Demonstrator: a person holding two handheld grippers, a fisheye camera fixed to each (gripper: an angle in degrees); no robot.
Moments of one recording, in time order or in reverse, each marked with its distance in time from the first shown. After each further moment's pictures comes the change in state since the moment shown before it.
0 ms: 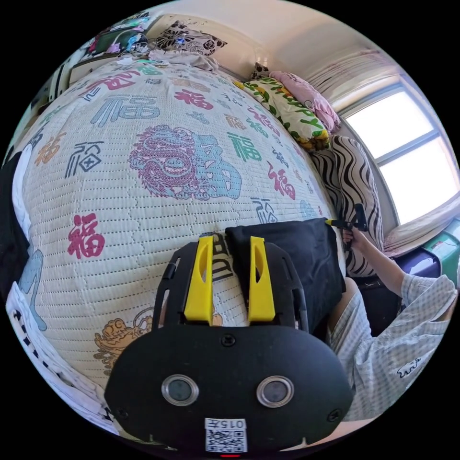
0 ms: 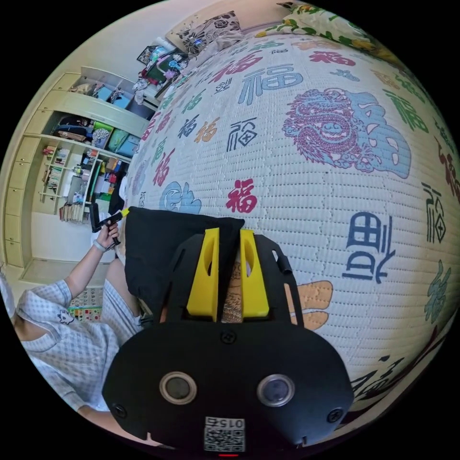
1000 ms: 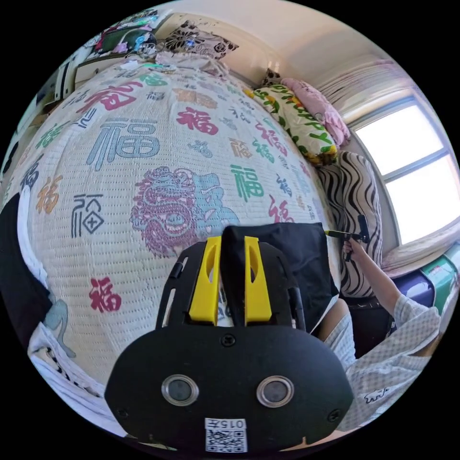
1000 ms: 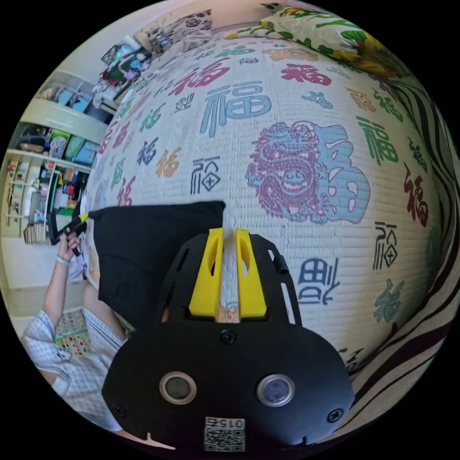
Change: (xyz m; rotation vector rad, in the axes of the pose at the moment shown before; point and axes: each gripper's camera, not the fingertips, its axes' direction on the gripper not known) left arm 0.033 -0.005 -0.012 0.011 0.013 -0.043; right arm -0.052 -0.053 0.033 -0.038 0.243 0.068
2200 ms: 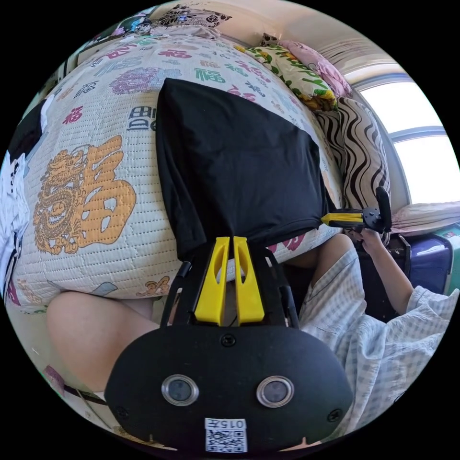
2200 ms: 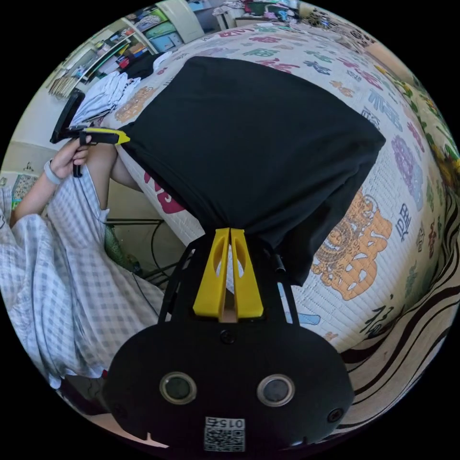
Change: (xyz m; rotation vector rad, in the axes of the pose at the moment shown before) left arm 0.170 0.265 0.113 -0.211 -0.081 -0.052; right arm -0.177 0.224 0.096 -0.211 0.103 -0.518
